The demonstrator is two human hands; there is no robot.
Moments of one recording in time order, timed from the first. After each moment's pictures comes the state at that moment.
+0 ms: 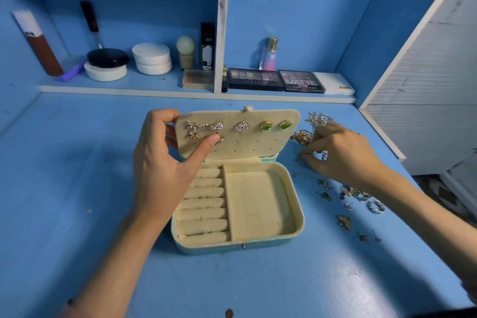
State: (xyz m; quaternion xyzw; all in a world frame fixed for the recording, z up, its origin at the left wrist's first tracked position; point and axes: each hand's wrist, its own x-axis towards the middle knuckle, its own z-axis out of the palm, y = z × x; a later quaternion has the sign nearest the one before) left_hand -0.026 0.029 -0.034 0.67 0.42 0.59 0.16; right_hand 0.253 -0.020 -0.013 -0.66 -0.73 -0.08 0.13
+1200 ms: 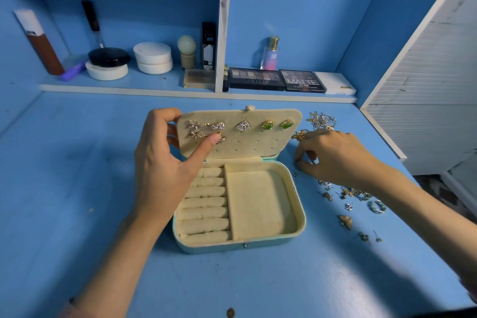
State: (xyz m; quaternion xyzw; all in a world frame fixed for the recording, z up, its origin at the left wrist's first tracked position) left_hand -0.026 0.030 -0.034 0.68 0.41 0.58 0.17; right_hand 0.234 -0.016 0.004 -0.66 -0.75 -0.03 0.00
